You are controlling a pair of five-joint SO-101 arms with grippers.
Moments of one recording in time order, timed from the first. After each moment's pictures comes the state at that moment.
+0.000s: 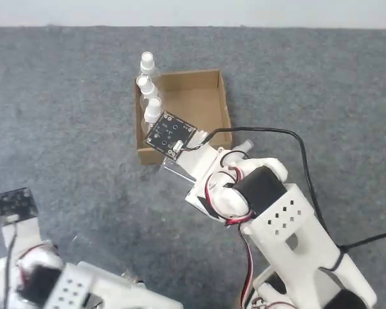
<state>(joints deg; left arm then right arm) -75.0 -87.4 76.2 81.9 -39.5 -43.9 -34.2 18.6 86.8 17.7</state>
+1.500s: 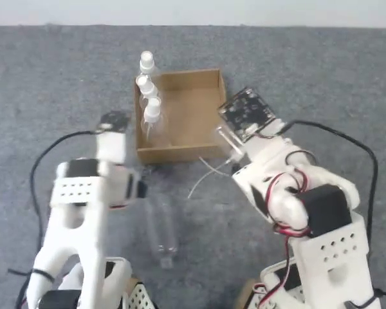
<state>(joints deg) -6.3 -29.8 53.2 70.9 -4.7 -23.8 -47.2 18.7 88.9 17.7</state>
